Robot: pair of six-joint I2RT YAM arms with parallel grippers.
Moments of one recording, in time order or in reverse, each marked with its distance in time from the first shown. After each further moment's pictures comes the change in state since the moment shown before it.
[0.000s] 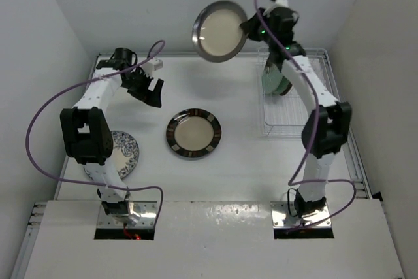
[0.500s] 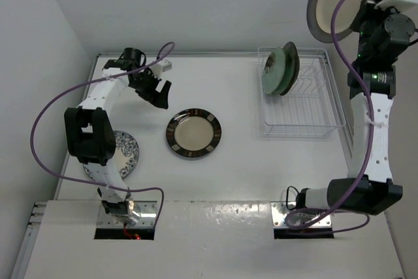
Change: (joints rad) left arm -0.078 0.000 0.001 -0.003 0.014 0.007; right arm -0.462 -0.664 -0.240 0.043 0.207 -0.426
